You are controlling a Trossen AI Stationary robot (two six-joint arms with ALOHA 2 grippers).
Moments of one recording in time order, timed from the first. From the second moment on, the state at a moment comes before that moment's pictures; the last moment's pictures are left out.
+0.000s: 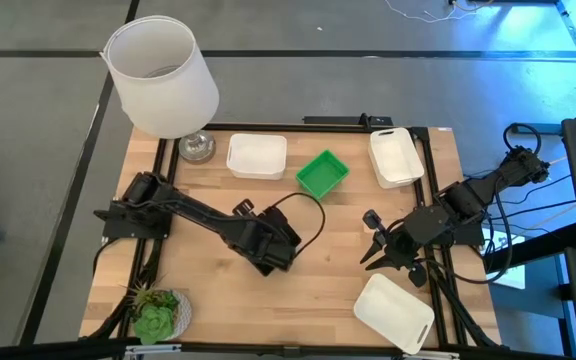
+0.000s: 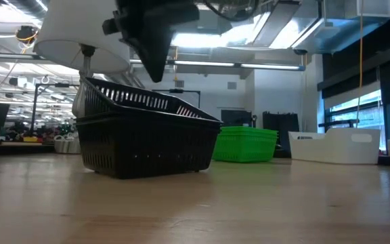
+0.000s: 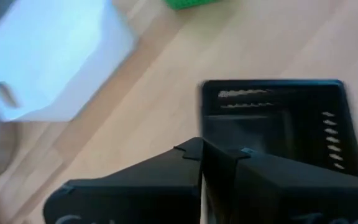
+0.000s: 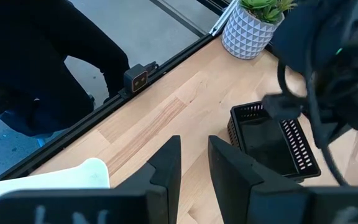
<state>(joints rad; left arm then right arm) -0.34 1.93 1.63 -1.16 -0.65 -1.02 0.54 1.13 1.19 -0.68 -0.03 -0.27</state>
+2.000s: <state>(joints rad) -0.83 1.90 2.06 -1.27 -0.80 -0.96 0.25 1.87 1.18 -0.38 0.26 0.31</state>
